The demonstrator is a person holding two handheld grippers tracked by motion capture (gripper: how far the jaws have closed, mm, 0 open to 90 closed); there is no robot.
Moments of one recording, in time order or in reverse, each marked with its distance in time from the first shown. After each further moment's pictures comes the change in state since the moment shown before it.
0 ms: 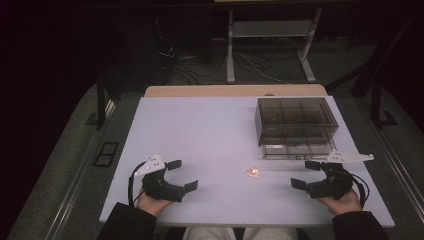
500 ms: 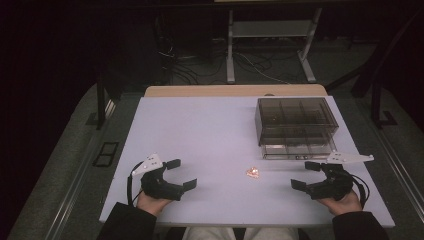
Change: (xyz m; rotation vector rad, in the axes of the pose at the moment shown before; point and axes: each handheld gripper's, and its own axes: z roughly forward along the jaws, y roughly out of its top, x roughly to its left) left arm 0.004 0.000 -0.002 -0.025 -0.004 -0.033; right arm 0.001 -0.001 0.000 0.004 0.011 -0.001
